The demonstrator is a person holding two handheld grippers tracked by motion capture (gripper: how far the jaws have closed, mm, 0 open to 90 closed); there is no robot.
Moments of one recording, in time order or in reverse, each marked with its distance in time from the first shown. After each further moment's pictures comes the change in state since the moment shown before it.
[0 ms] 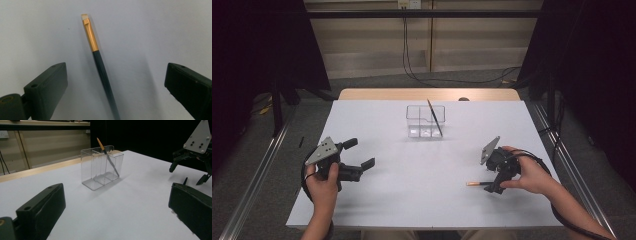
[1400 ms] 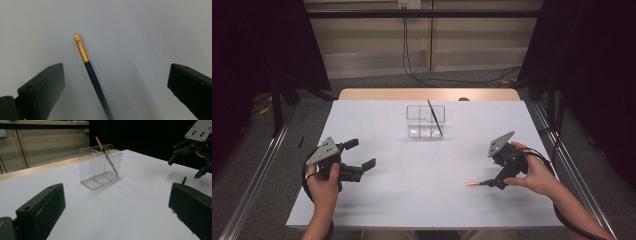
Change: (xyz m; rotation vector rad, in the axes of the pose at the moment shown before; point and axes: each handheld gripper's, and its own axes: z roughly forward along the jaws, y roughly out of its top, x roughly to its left) left arm 0.000 -0.001 0.001 0.006 -0.009 -0.003; right arm -0.006 -0.012 -0.015 -0.168 -0.034 0.095
